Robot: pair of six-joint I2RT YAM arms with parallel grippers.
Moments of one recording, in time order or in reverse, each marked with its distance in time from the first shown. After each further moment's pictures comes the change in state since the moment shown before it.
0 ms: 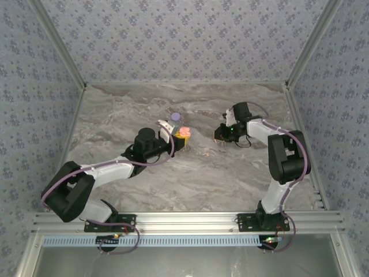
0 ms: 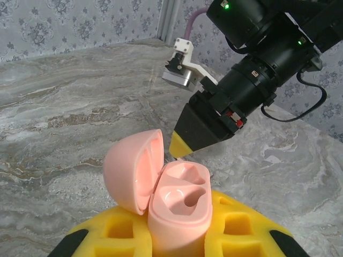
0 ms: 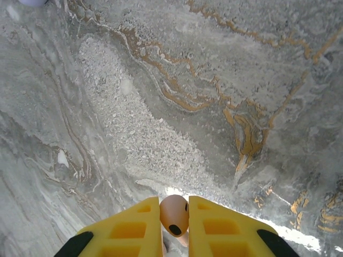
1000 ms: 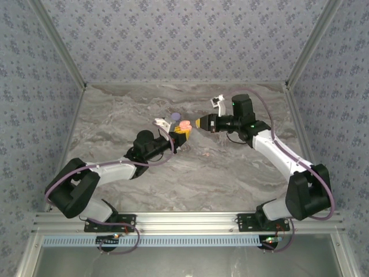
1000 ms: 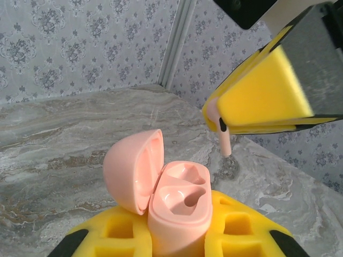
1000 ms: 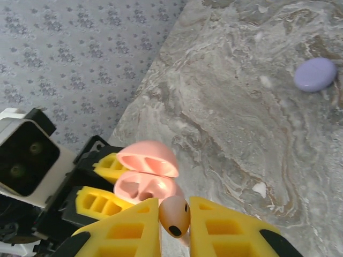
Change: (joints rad) left arm -0.021 0.045 -0.026 0.248 -0.064 -0.095; right arm 0.176 -0.381 -0.043 0.270 -0.229 0.107
